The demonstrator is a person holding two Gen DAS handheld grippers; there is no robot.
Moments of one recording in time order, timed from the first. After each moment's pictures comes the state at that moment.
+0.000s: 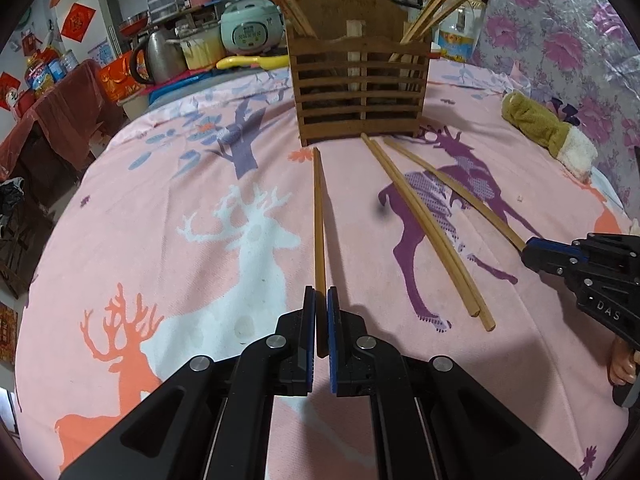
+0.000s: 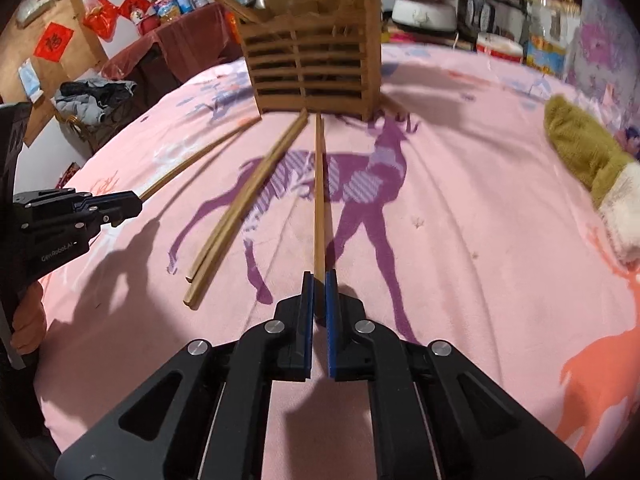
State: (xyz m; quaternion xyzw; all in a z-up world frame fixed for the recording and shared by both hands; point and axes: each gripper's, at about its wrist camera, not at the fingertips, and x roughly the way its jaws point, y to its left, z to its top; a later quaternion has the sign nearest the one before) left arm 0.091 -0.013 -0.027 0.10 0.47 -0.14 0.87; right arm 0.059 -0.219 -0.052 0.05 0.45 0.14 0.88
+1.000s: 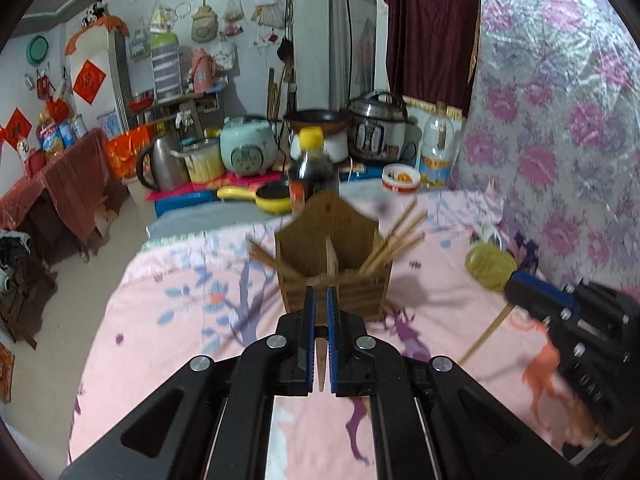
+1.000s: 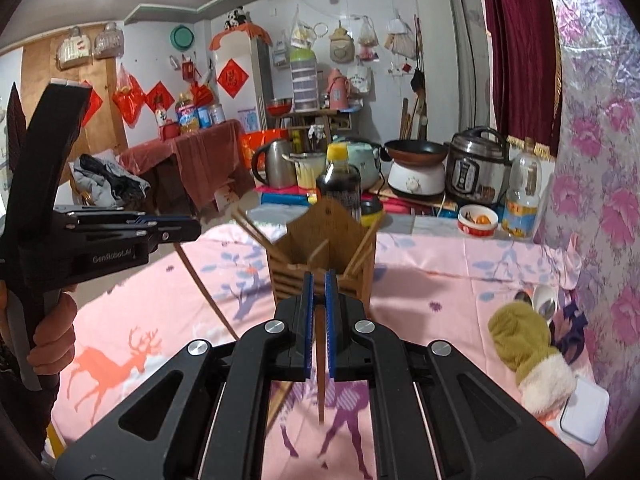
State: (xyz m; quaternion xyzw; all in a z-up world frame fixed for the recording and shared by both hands) left arm 0.139 -0.058 0.162 0.07 0.33 -0.17 0.93; right arm 0.073 -0.236 0.125 0.06 0.23 0.13 0.96
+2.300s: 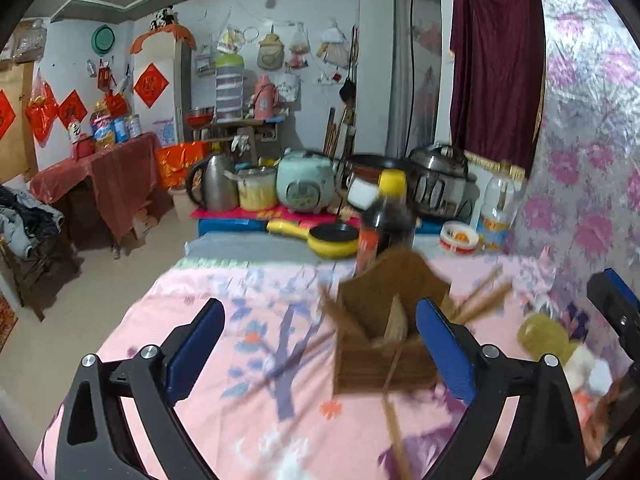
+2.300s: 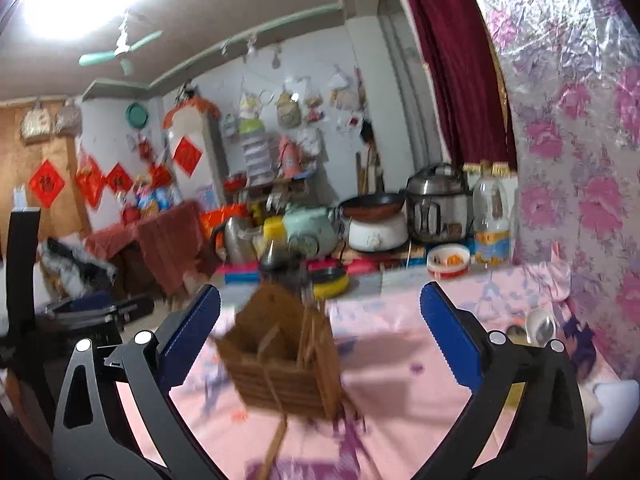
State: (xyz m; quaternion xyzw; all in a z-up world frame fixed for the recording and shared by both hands) left arm 0.173 -0.025 0.128 0.01 0.27 -0.07 0.96; right arm 0.104 -0.270 0.108 0.13 0.14 0.05 0.98
